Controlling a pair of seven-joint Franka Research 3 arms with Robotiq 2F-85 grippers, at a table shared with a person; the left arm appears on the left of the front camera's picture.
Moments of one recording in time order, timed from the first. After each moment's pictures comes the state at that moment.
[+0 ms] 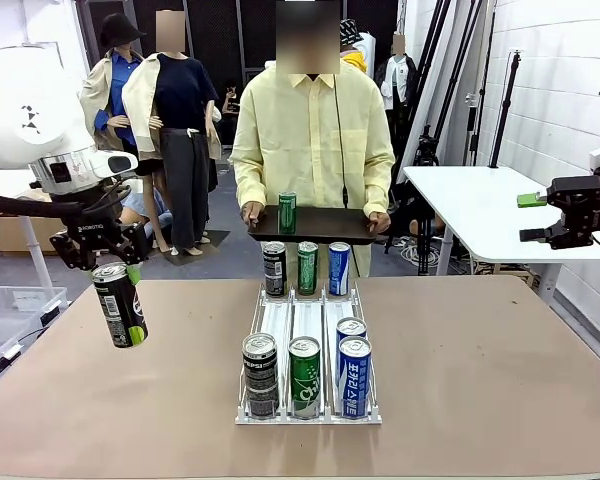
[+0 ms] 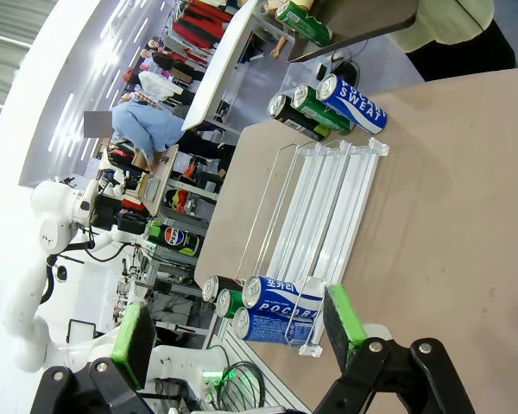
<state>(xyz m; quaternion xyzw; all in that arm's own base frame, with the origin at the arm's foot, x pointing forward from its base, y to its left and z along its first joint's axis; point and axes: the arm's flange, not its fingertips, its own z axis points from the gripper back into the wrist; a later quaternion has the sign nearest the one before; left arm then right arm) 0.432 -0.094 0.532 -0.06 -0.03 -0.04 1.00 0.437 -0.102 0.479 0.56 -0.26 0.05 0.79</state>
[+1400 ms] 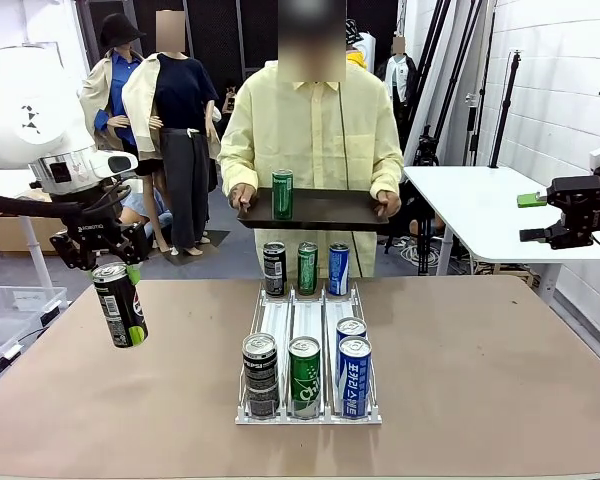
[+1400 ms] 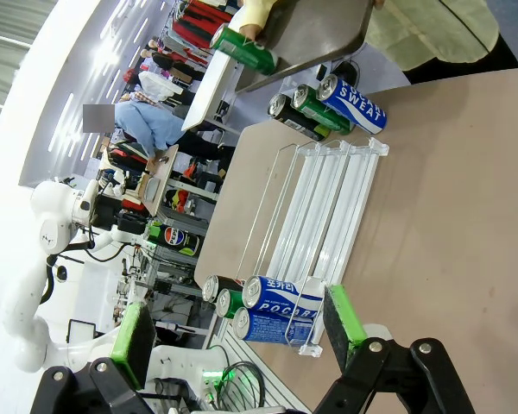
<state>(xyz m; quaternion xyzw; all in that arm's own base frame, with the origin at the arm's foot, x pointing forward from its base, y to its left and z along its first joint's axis) 0.432 -0.094 0.532 -0.06 -0.03 -0.04 1.00 0.437 -0.102 0.479 0.56 -0.26 0.05 0.79</state>
